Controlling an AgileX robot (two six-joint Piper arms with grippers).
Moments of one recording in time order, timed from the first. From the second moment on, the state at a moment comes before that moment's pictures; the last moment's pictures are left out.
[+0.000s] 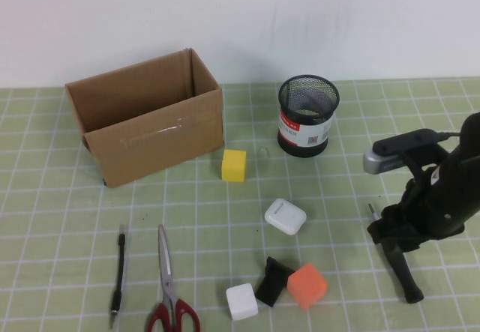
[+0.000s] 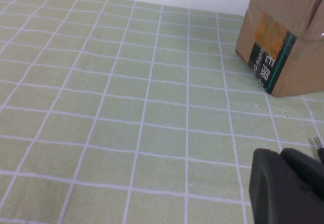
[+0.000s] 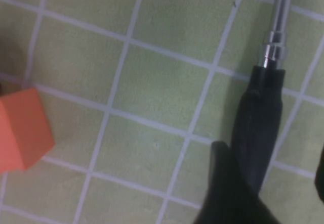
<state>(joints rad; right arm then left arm) 0.37 1.63 -0.96 0.10 0.76 -0.06 -0.02 -0.01 0.03 0.13 0.36 -0.19</state>
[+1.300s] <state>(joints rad) 0.37 1.80 -0.98 0.08 0.68 -0.07 -0.02 -0.01 0.03 0.13 0.36 -0.19</state>
